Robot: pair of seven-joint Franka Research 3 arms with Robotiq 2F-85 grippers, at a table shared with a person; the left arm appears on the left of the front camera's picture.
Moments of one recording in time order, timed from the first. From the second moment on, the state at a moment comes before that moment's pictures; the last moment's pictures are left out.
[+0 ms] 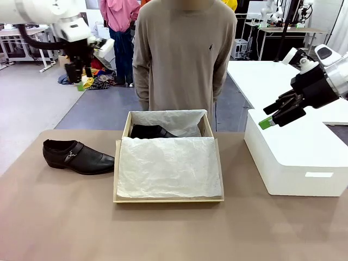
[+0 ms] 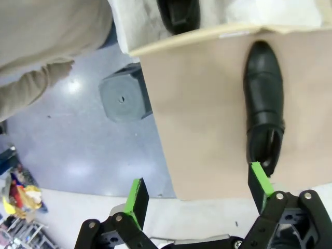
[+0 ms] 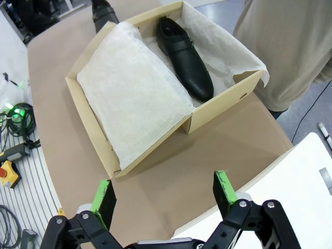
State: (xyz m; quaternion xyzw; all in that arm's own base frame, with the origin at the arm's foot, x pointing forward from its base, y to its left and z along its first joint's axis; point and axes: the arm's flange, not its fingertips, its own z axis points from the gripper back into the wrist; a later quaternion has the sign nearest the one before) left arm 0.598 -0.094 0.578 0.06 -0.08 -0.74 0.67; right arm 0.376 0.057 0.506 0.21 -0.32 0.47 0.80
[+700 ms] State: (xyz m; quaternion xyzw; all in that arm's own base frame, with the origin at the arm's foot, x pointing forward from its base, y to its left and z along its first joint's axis) left arm 0.585 -0.041 0.553 0.07 -0.10 -0.73 0.67; right arm 0.376 0.057 0.506 0.21 -0.32 0.47 0.80
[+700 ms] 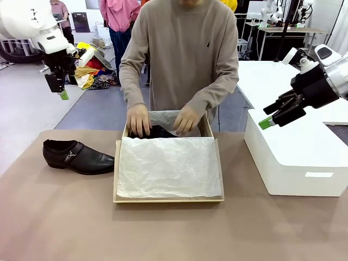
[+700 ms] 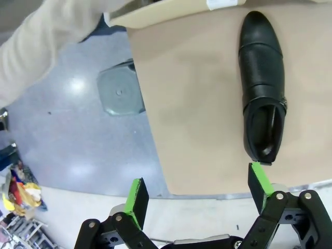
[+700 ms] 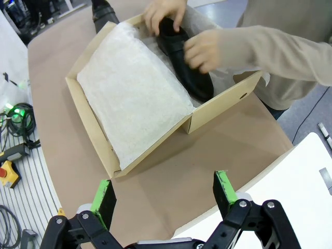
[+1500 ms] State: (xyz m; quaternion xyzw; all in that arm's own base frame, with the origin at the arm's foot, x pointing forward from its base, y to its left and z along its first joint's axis) left arm 0.586 -0.042 0.558 0.07 -0.10 -0.73 0.67; right arm 0.376 0.057 0.506 0.21 -0.32 0.47 0.80
